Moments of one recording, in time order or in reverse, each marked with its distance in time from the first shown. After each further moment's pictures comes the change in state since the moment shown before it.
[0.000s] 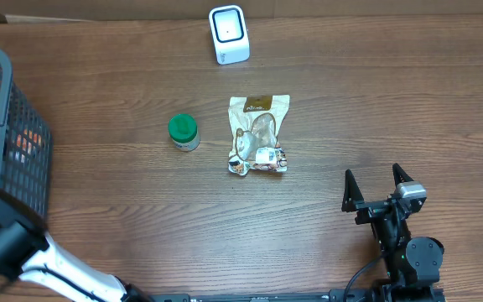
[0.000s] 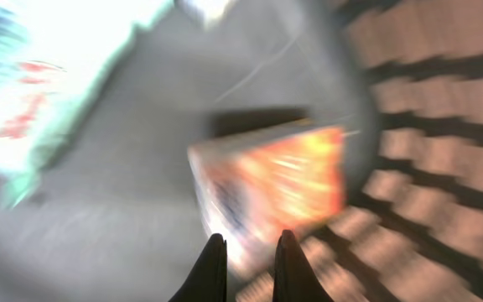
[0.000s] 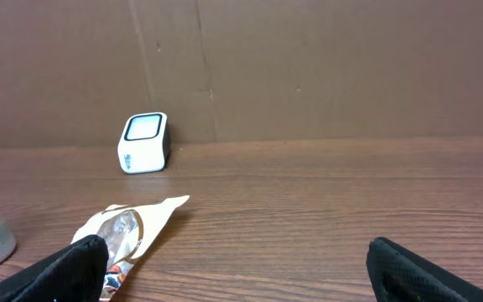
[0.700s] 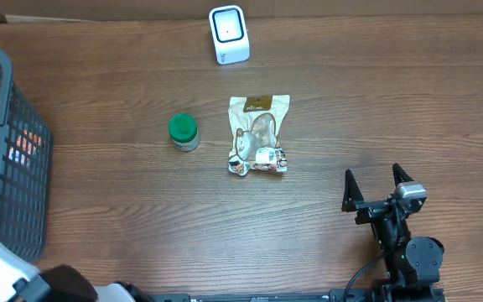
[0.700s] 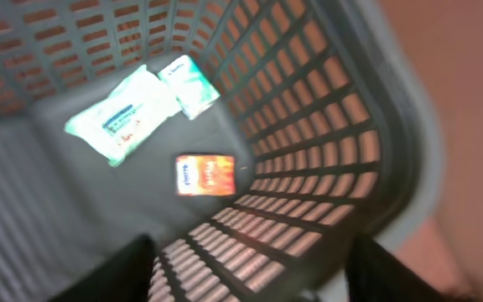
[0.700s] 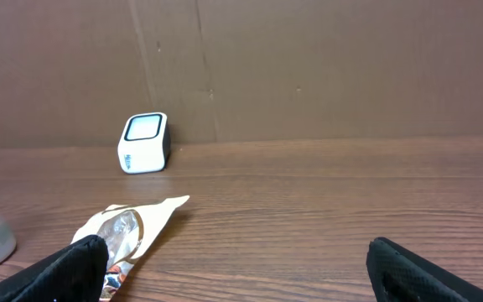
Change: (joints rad) left arm 0.000 -0.504 0.000 -0.045 -0.068 -0.169; right arm 0.000 0.000 0.000 0.001 0.000 0.000
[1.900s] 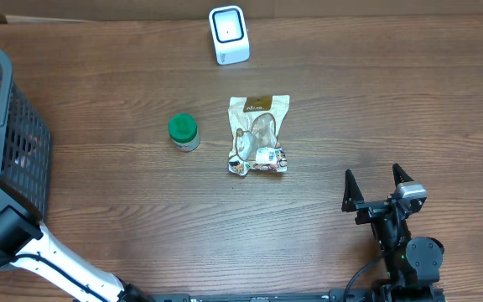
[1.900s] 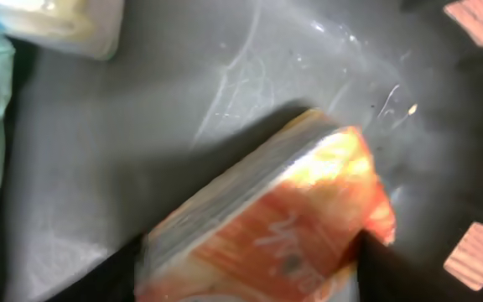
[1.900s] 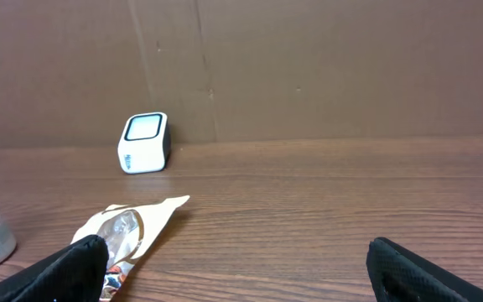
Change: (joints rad) left arm -0.002 0.665 -0.008 0.122 0.093 0.625; right arm 0.000 0.000 0.000 0.000 0.000 0.000
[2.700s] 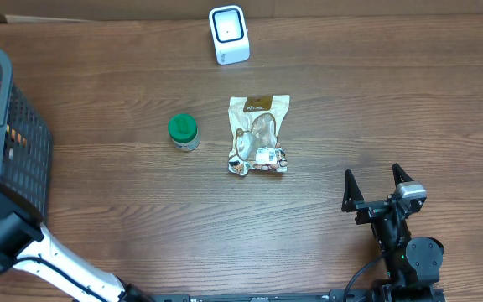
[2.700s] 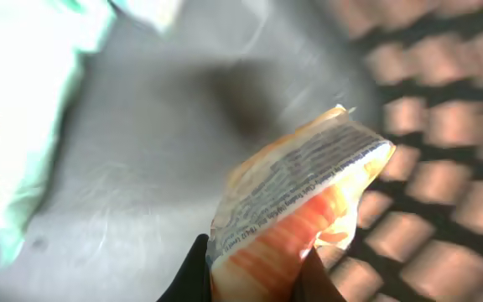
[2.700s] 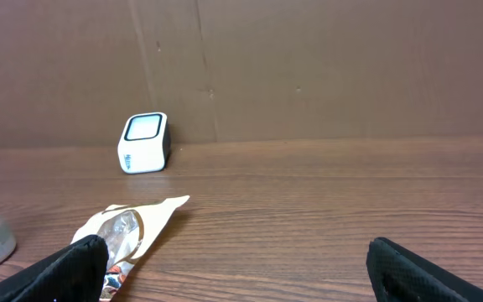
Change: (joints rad) left arm 0.000 -0.053 0.176 -0.206 0.018 -0.254; right arm 0.000 0.000 0.000 0.000 0.000 0.000
